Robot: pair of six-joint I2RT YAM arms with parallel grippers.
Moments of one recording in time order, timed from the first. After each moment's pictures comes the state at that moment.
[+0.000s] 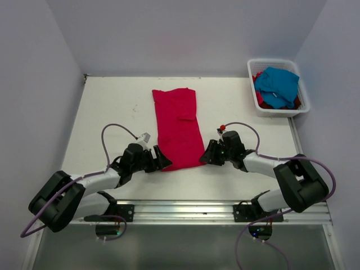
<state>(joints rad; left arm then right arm) -0.58 1.24 0.25 0.37 0.23 -0.85 0.48 1.41 0.47 0.14 -0.32 0.73</state>
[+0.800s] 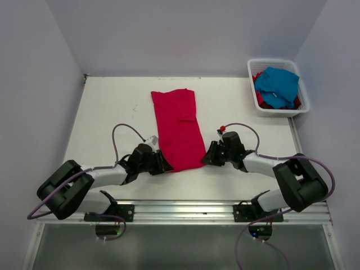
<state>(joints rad) -0.68 1.33 0.32 0.31 0.21 -0.91 0.48 1.42 0.47 0.14 -0.32 0.72</state>
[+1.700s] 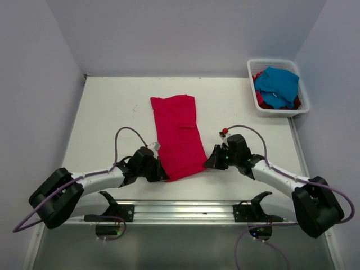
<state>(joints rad) -0.73 1.24 0.34 0.07 0.23 -0.86 0.50 1.19 0.43 -0.03 -0.36 0.70</state>
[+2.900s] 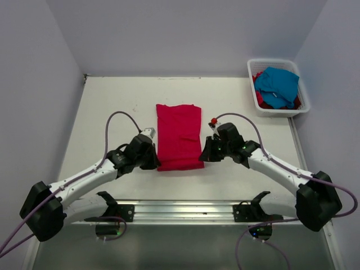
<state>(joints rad) -0.72 1.07 0.61 -0.43 -0.02 -0.72 0.60 1.20 0.70 -0.33 -0.27 0.57</state>
